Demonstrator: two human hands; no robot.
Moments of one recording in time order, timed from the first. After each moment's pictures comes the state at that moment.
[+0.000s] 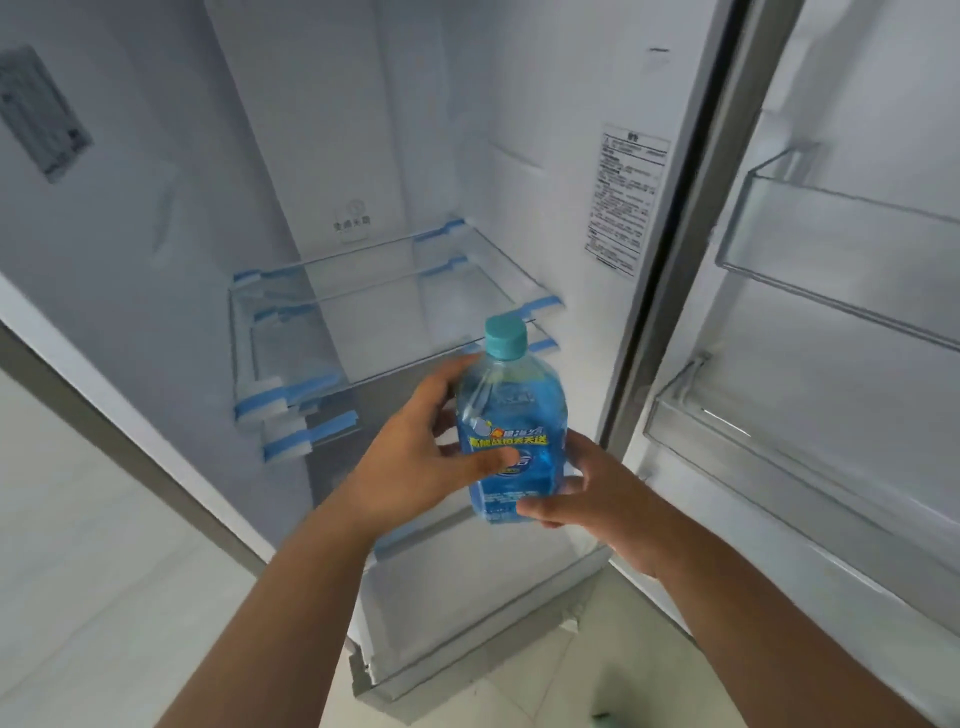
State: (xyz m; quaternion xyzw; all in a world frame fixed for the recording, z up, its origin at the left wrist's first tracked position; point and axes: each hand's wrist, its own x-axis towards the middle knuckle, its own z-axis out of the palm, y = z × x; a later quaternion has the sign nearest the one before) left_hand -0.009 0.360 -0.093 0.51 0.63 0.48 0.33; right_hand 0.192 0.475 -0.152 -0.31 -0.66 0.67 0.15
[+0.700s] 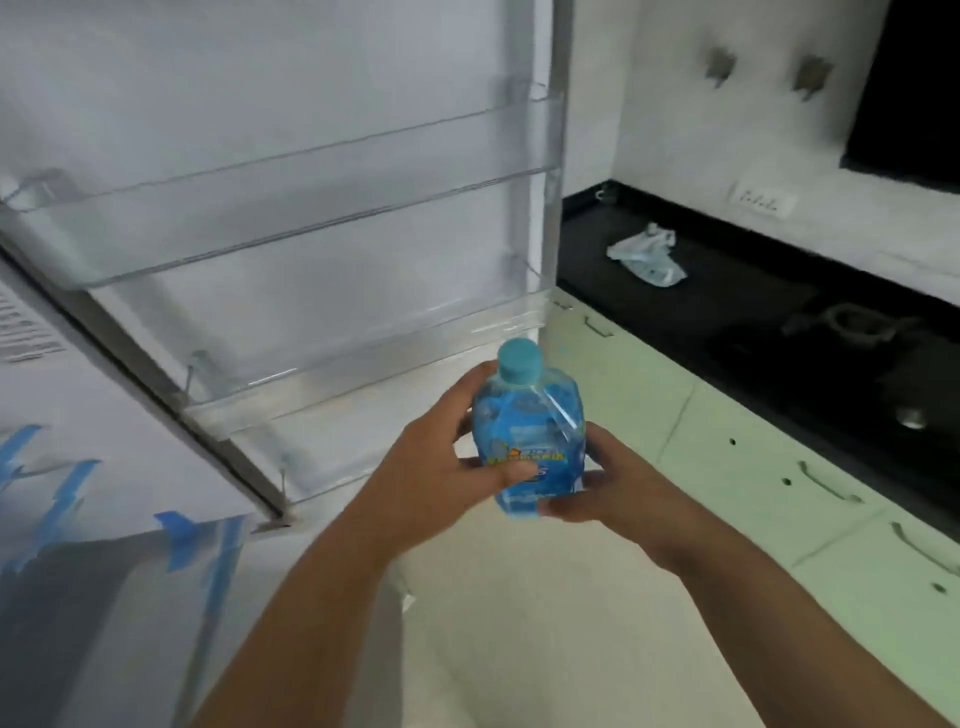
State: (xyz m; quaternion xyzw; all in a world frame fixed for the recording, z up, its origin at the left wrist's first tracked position) left_hand 0.240 0.340 -0.085 0.81 0.24 0.18 0.51; right_hand 0.414 0.202 -0.138 -0.67 -0.32 0.45 0.50
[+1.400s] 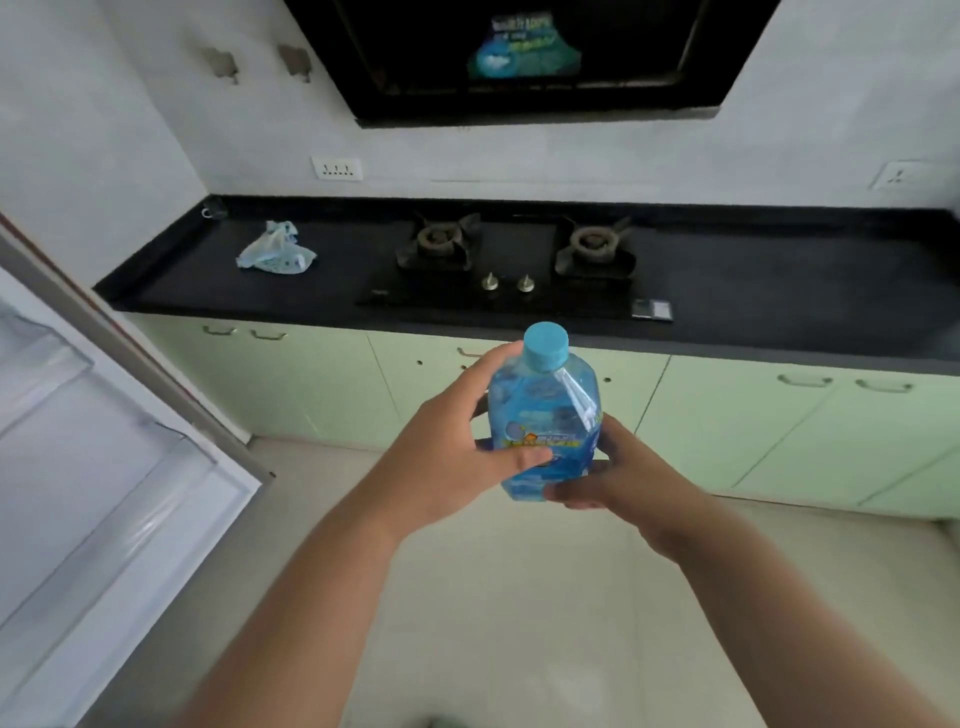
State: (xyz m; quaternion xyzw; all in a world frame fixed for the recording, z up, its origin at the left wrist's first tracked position) left_hand 0.370 0.048 -0.095 0.84 -0.12 -0.04 0.54; right_hand 0.387 -0.168 -0.144 -0.75 0.00 0.24 0.61
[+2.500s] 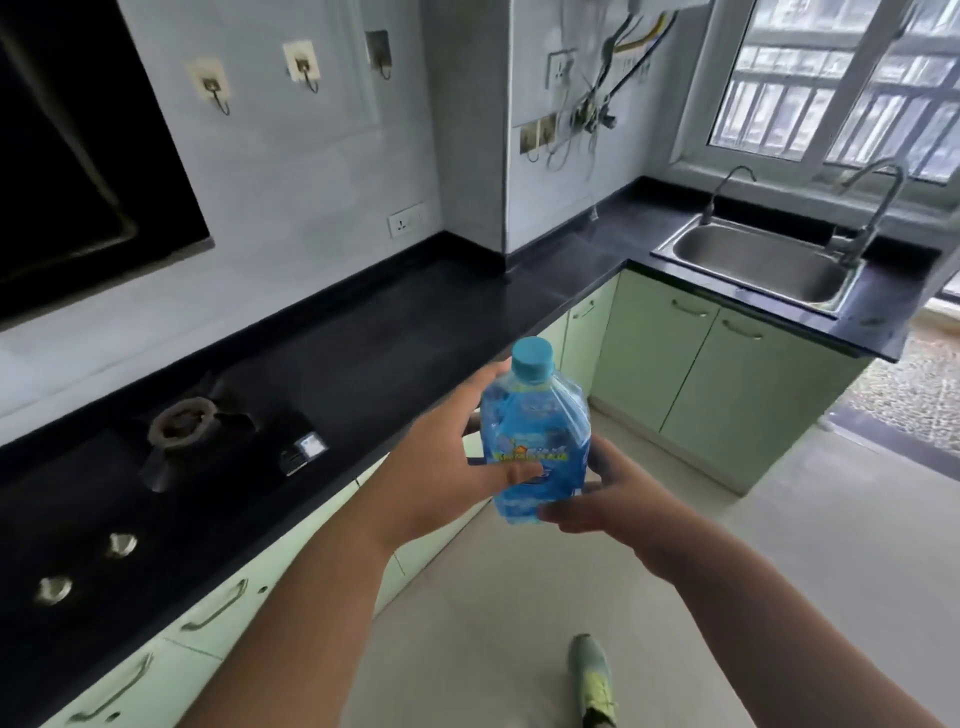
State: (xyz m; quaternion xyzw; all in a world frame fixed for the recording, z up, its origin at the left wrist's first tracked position) left_hand 0.569 -0.289 -0.065 0.69 -0.50 -0.28 0.45; right_hand 0.402 -0.437 -0.133 -0.67 0.33 -0.08 0.66
